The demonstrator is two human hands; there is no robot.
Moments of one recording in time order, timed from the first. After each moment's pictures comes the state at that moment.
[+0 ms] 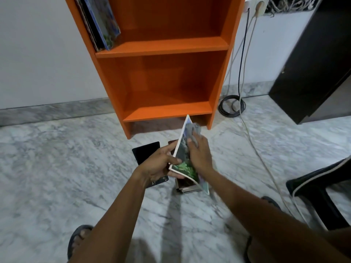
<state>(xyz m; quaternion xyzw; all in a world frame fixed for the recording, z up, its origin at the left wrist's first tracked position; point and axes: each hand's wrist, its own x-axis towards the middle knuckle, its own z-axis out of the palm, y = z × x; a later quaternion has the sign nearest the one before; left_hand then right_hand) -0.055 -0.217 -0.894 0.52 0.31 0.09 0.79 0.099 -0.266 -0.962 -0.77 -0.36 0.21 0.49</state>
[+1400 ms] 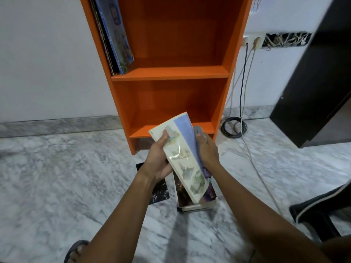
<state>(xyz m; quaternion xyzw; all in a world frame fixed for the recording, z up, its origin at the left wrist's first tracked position) -0.038 -0.222 -0.824 0.33 0.24 0.32 0.86 0.124 -0.252 -0.884 -0.72 -0.33 0.26 0.55</state>
